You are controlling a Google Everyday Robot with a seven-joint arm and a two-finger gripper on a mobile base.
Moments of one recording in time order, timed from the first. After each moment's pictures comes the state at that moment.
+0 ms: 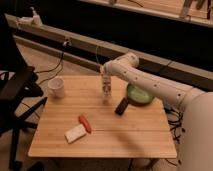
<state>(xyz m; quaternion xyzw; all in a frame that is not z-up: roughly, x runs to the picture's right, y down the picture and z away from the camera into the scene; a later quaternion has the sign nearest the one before) 0.019 -0.116 0.874 -0.08 -0.17 0.61 0.77</state>
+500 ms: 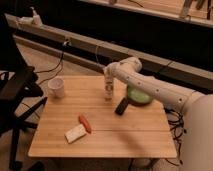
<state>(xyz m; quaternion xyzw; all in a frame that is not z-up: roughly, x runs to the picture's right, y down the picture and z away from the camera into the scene) 0.031 -0.121 0.885 -0.04 -0.20 0.61 0.77</state>
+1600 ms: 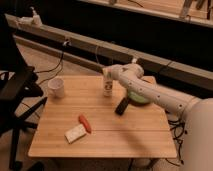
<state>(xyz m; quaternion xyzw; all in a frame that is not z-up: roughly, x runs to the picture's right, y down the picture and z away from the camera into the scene) 0.032 -0.121 0.895 -0.02 -0.26 0.58 0.77</state>
